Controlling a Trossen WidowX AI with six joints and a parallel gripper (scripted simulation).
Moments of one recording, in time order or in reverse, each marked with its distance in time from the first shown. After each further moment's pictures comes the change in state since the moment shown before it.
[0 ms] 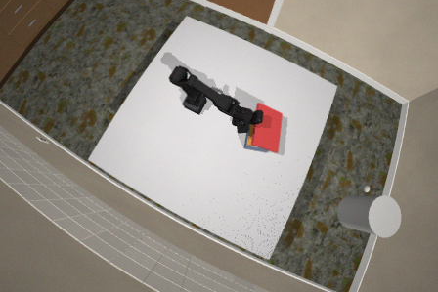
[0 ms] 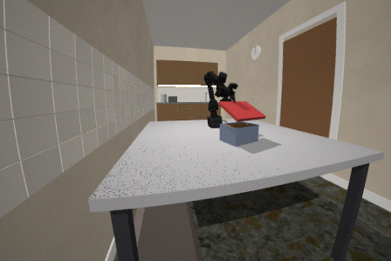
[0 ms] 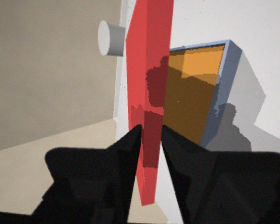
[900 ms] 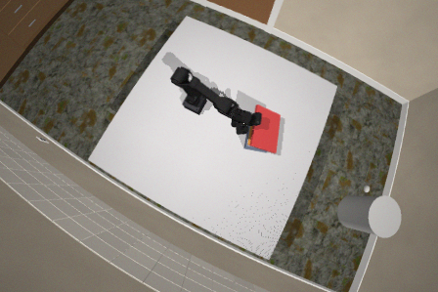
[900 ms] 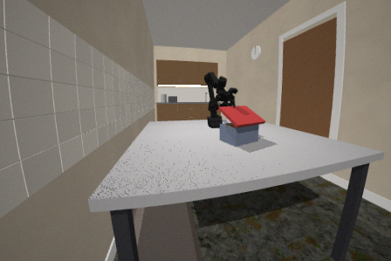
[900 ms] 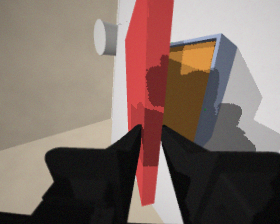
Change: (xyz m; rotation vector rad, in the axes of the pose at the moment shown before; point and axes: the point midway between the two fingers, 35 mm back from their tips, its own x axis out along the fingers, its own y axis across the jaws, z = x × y) arm 0.019 -0.024 -0.001 0.003 0.003 -0.010
